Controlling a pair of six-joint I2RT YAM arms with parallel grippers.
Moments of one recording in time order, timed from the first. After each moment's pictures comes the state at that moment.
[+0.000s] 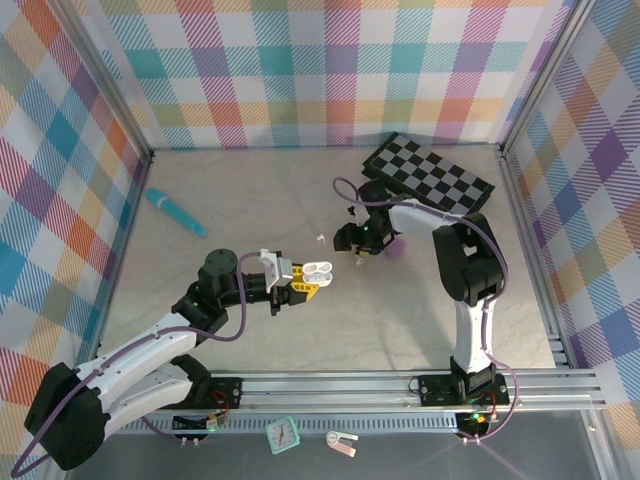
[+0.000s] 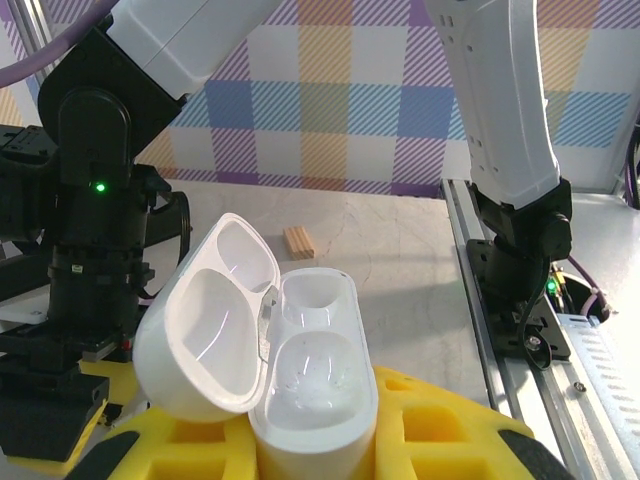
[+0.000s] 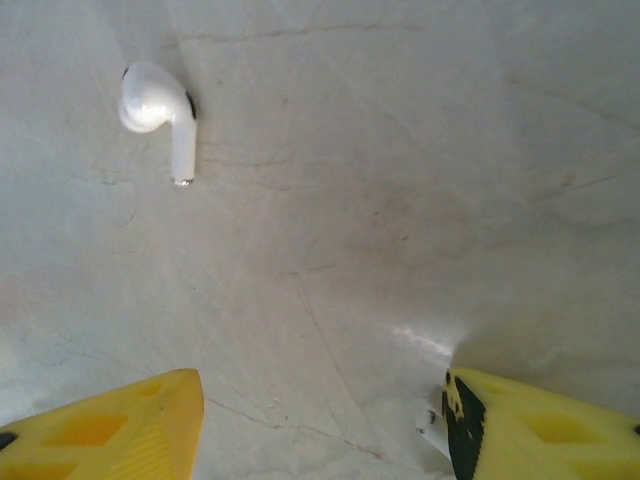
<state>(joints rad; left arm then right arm) -0.63 0.92 0.46 0.33 0.75 0.13 0.48 2.02 1.38 -0.62 -0.43 0.36</state>
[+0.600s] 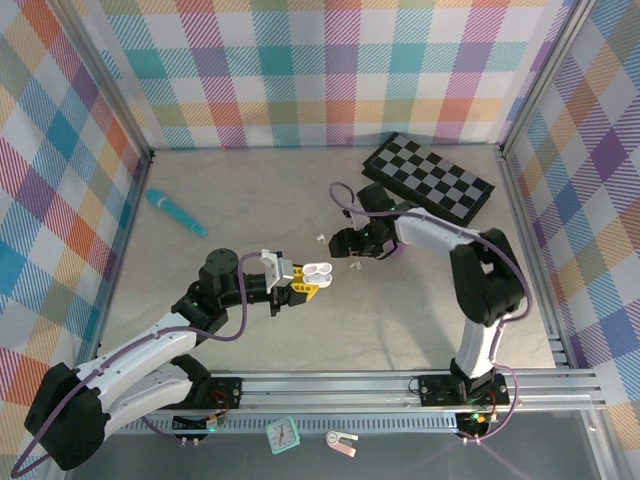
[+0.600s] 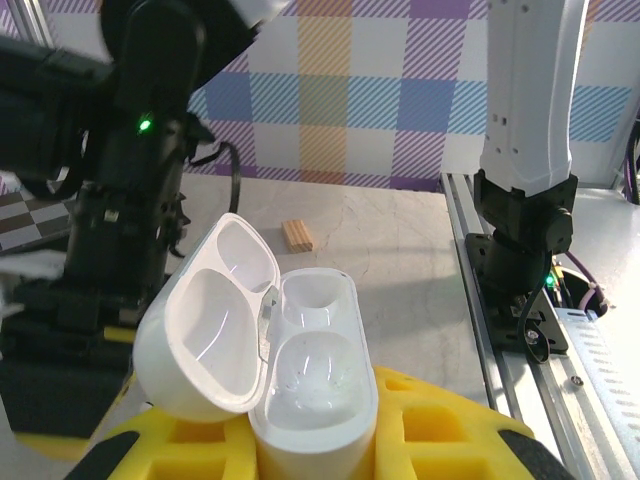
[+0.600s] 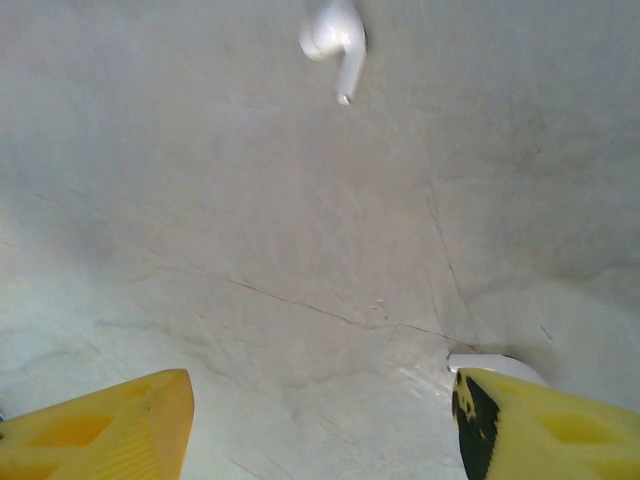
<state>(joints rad) -0.63 0.92 0.46 0.30 0.75 0.14 0.52 1.79 1.23 -0.54 -0.42 0.33</state>
